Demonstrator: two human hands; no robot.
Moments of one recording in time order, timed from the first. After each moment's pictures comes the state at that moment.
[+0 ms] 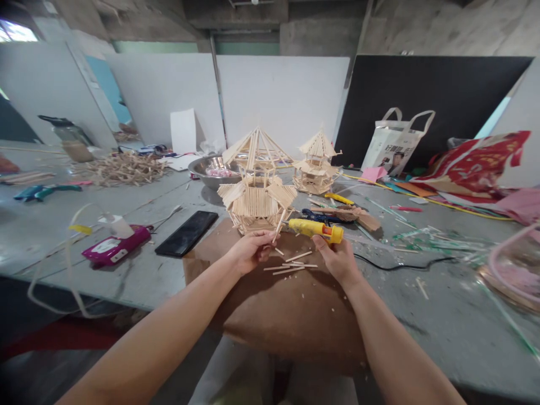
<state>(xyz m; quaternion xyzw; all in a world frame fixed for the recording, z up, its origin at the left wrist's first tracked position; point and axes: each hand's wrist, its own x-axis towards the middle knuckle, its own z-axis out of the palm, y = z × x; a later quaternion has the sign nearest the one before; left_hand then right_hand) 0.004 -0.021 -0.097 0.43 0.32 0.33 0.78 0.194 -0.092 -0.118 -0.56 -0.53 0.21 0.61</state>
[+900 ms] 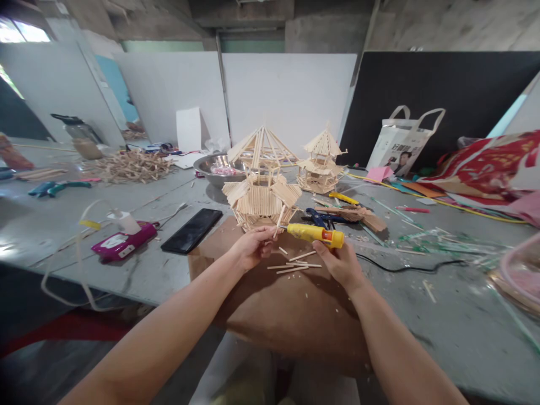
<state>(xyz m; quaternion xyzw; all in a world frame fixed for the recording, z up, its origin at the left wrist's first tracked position) 0.003 -0.020 -0.094 0.41 0.31 0.35 0.78 0.193 -0.098 -0.119 -0.57 -0.61 0.14 0.54</state>
